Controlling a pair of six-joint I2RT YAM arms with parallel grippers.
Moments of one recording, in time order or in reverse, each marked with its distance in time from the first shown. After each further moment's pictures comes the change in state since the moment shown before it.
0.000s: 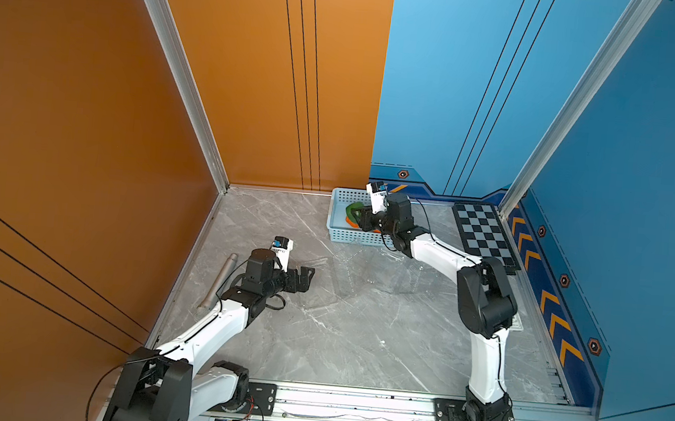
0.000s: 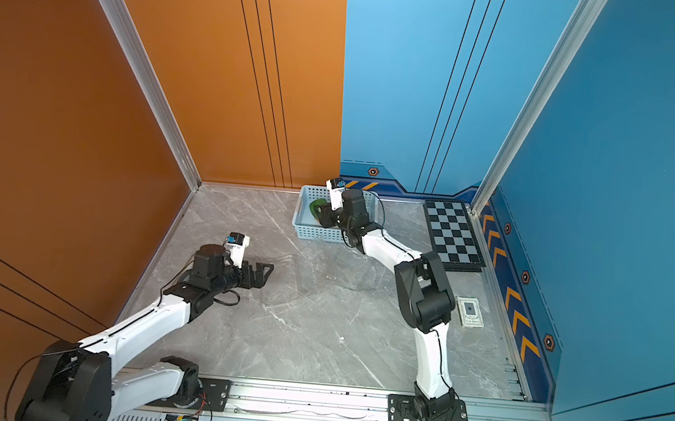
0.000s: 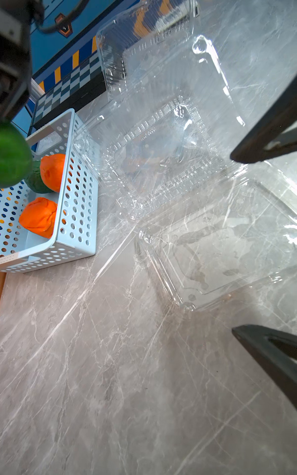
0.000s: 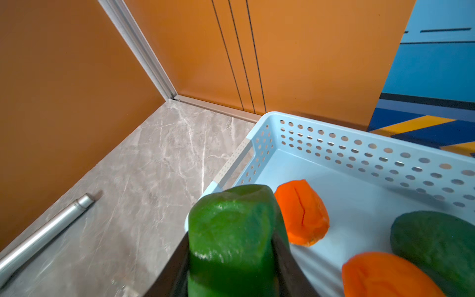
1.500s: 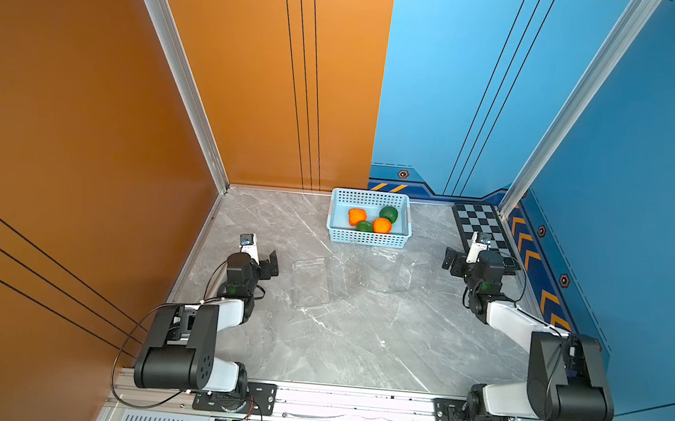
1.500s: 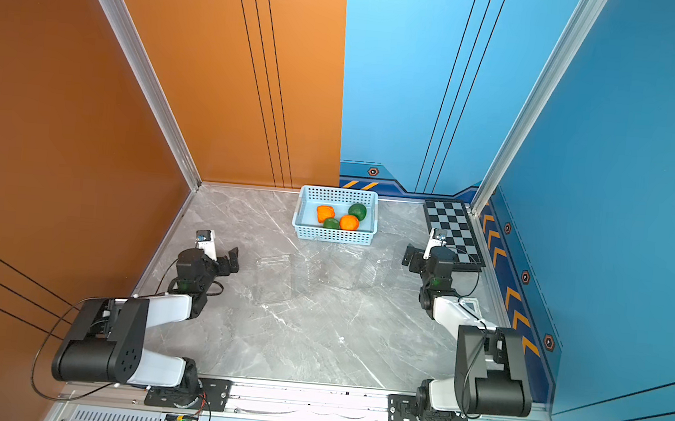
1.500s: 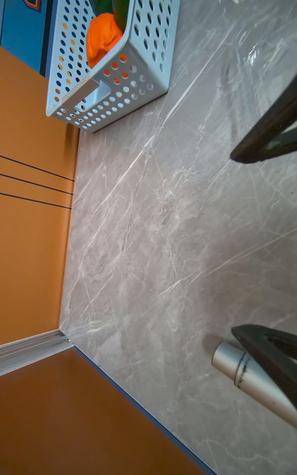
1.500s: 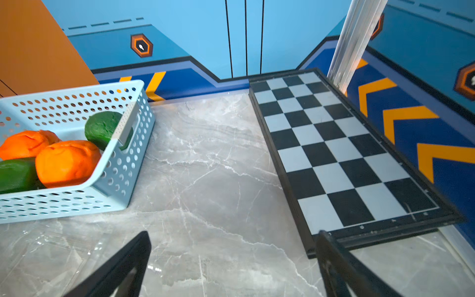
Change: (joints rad) left arm 0.274 0.312 -0.148 0.688 -0.251 0.169; right arm -0.460 -0.755 -1.046 0.278 0.324 -0.108
